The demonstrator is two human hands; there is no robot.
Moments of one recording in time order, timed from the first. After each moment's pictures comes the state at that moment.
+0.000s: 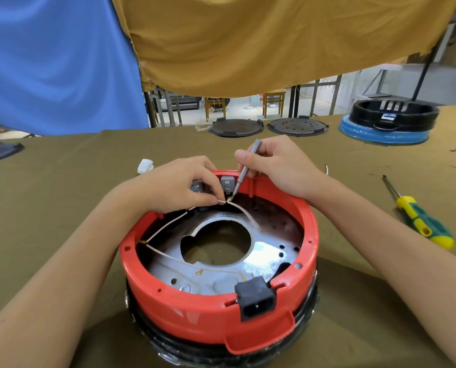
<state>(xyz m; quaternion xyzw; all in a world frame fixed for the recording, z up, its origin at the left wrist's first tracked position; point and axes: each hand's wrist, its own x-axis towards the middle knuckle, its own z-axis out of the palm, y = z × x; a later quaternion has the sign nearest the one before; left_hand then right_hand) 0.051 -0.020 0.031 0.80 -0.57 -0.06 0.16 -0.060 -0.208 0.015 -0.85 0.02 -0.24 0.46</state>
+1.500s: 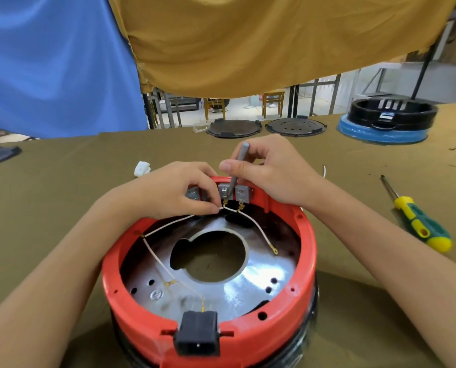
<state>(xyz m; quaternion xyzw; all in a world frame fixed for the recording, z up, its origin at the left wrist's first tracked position) 0.049 -0.020 0.029 0.78 -0.61 -0.05 0.17 -0.070 -0.199 0.020 -0.88 -0.07 -0.29 0.38</state>
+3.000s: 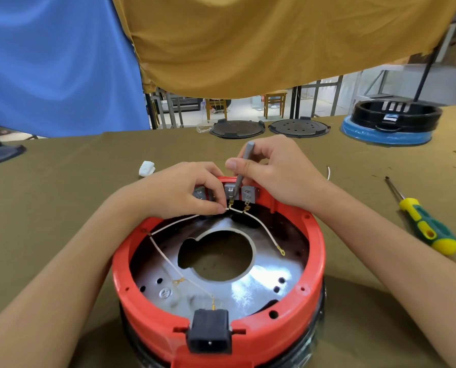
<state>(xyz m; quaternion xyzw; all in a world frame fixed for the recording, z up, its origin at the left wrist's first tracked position) 0.053 -0.019 0.028 0.77 -0.61 -0.07 0.19 -0.069 -0.192 0.021 -0.88 -0.02 -0.29 0.37</state>
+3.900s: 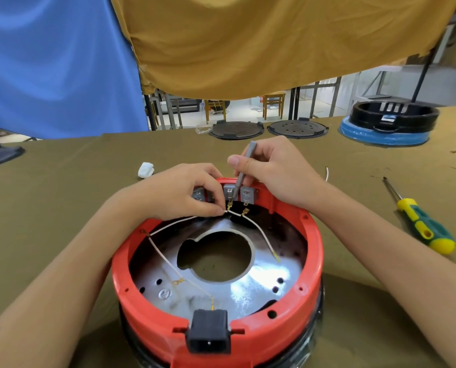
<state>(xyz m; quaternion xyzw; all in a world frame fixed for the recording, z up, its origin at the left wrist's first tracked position) 0.052 -0.018 0.028 0.77 -0.61 -0.08 0.19 -0.067 -0.195 0.019 -0.86 0.01 -0.27 0.43</state>
